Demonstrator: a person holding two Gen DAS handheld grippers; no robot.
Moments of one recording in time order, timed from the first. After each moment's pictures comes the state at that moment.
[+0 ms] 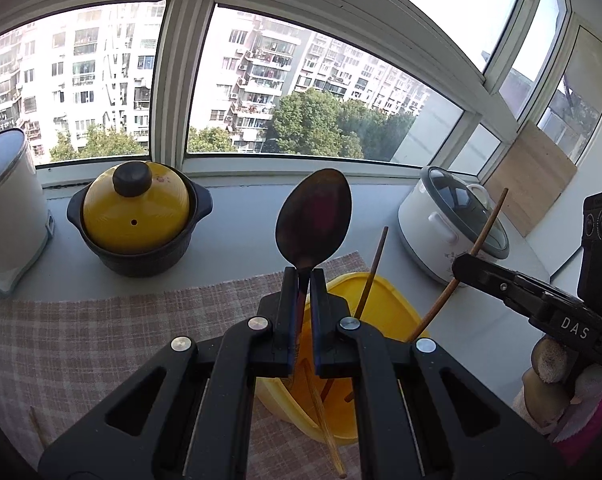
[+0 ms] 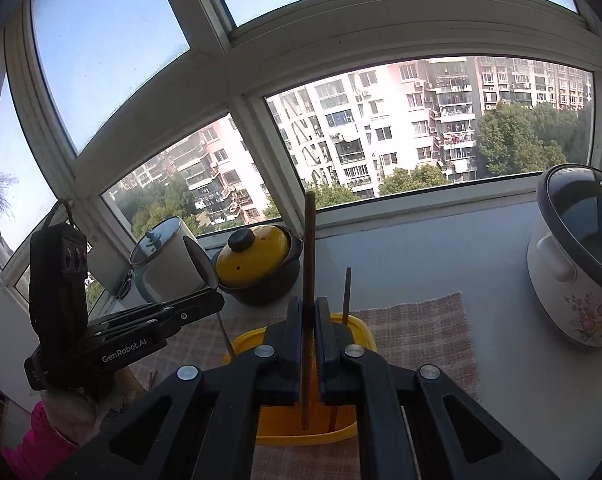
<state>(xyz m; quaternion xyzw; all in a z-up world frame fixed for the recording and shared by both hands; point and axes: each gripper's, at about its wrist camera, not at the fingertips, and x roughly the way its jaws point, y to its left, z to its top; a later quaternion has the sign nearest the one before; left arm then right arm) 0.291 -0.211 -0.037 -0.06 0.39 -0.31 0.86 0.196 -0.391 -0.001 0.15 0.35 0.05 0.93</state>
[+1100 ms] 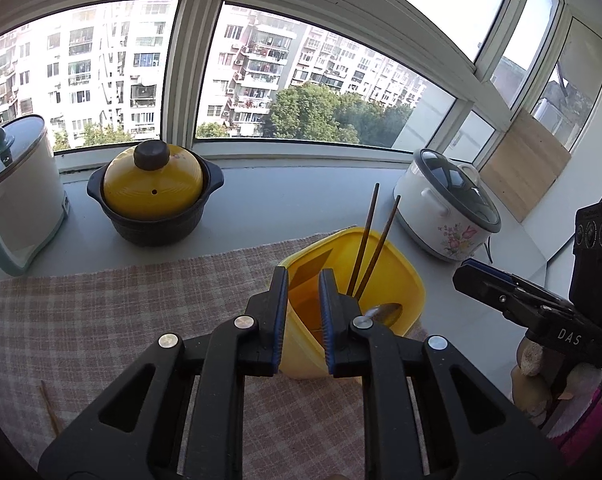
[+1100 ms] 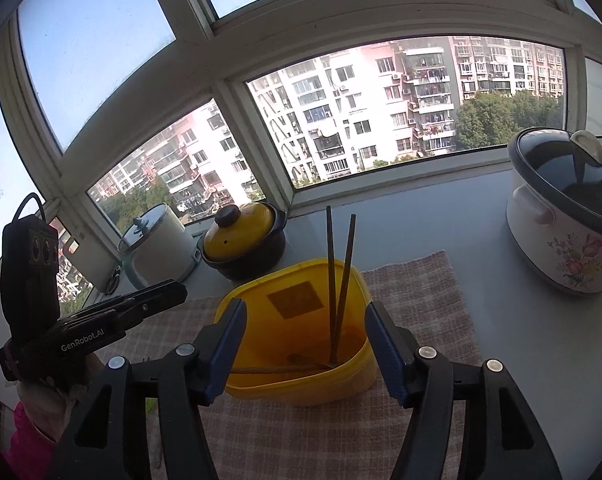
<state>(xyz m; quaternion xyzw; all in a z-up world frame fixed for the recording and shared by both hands) 0.252 -0.179 -0.036 -0.05 0.40 -0.32 0.86 0.151 -0.379 -0.021 0.16 0.35 0.01 0.92</state>
